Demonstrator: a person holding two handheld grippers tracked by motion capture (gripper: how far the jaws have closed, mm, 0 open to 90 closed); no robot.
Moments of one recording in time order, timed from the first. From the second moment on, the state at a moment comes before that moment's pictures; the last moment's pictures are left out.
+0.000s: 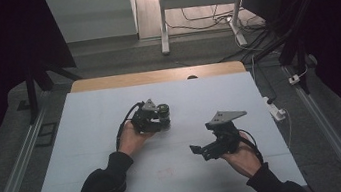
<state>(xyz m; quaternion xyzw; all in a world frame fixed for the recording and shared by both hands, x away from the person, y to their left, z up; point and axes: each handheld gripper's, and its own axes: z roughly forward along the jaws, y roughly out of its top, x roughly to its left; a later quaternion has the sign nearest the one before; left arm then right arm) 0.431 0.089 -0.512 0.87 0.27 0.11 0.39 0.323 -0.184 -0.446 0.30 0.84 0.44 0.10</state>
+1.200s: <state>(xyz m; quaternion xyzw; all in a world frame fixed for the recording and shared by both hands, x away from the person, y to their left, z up) 0.431 0.088 -0.512 0.87 0.28 0.11 0.38 0.382 -0.120 -0.458 0.31 0.86 0.40 0.11</state>
